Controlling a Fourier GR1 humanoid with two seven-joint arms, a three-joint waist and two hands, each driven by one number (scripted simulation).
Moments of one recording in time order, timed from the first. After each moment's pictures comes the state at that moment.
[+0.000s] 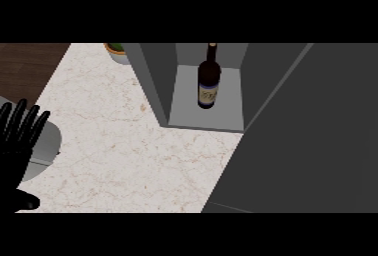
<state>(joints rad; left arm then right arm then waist) 0.04 0.58 -0.03 -1.47 0.85 -0.33 -0.39 -0.18 -0.41 0.67 -2.37 -0.08 -0.14 0.39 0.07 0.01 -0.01</state>
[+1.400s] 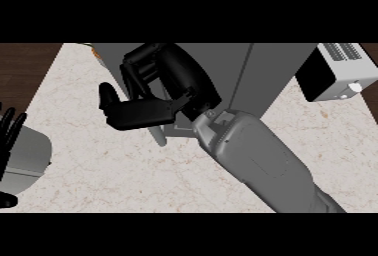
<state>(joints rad) 0.05 0.57 0.12 -1.39 0.83 -0.42 -0.36 -0.95 0.00 0.42 -1.40 -0.35 -0.25 0.35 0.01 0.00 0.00</state>
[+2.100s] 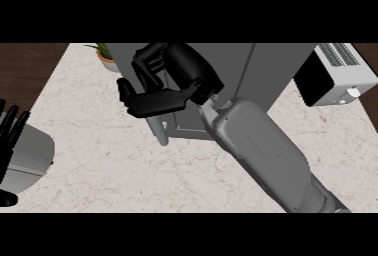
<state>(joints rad) 0.03 0.54 0.14 -1.39 0.83 -0.45 -0.32 -0.96 -0.01 0.37 -1.25 -0.34 -0.05 0.18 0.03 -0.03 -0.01</state>
